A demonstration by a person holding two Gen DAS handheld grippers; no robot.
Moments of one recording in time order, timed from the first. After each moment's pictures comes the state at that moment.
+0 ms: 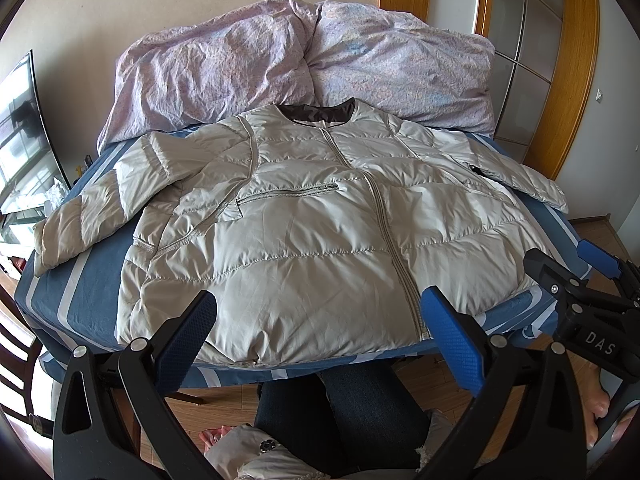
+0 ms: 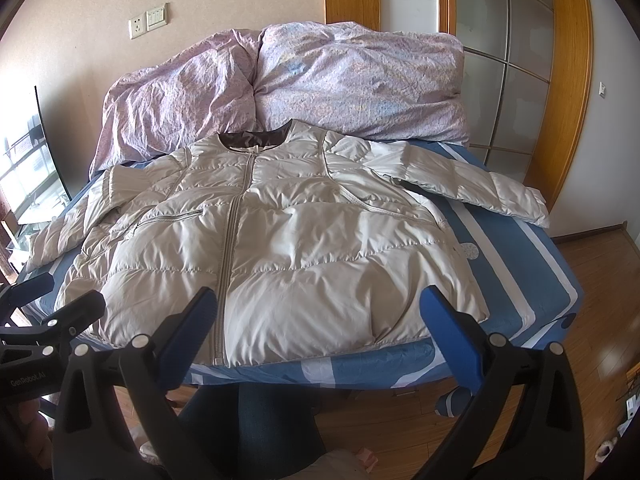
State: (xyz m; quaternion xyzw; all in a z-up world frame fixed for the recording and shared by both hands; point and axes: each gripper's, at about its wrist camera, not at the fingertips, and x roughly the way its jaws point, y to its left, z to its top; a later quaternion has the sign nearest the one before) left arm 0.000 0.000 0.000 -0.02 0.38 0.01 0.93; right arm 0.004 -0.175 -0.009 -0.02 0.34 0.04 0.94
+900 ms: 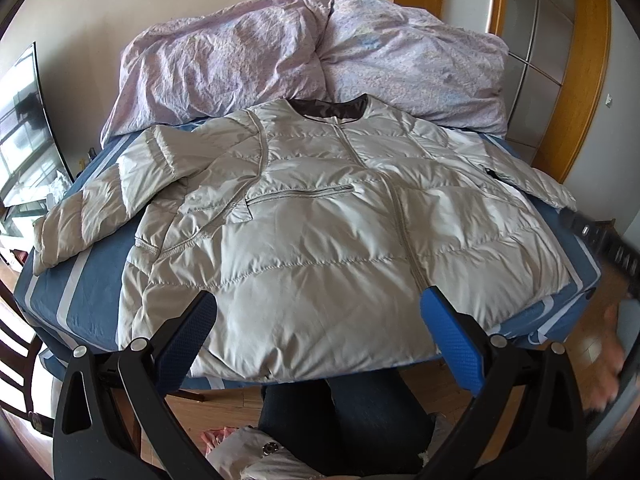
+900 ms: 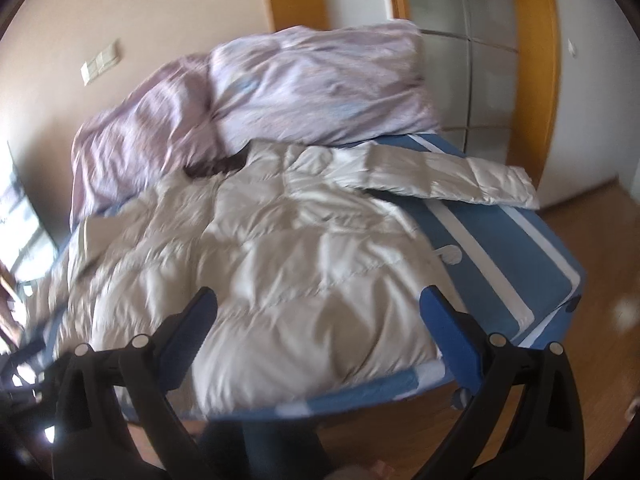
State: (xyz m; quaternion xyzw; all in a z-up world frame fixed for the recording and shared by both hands) left arm 0.019 0.013 -0.006 -0.03 0.38 0.02 0.92; right arm 0.059 -0.239 -0.013 0.09 0.33 0.00 0.94
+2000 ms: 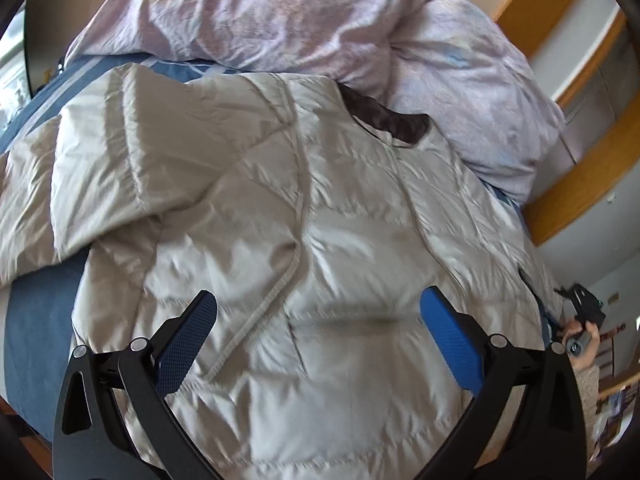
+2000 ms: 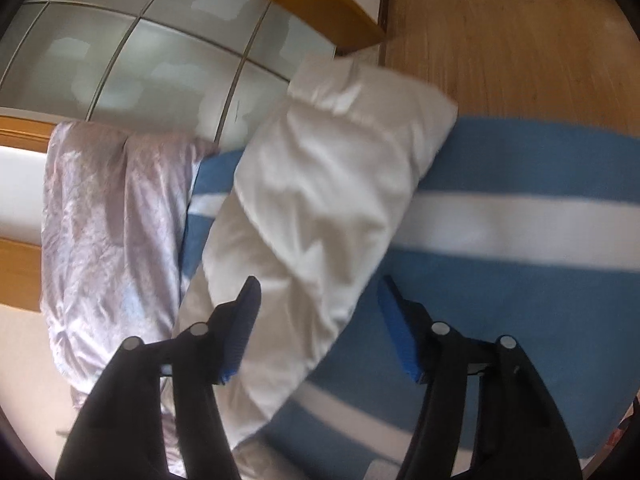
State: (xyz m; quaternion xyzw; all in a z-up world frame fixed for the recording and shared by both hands) left arm 0.180 0.137 -0.034 -0.20 0.45 -0.02 0.87; right arm 0.247 -0.532 -0.122 0.55 0.32 -0.23 0.73
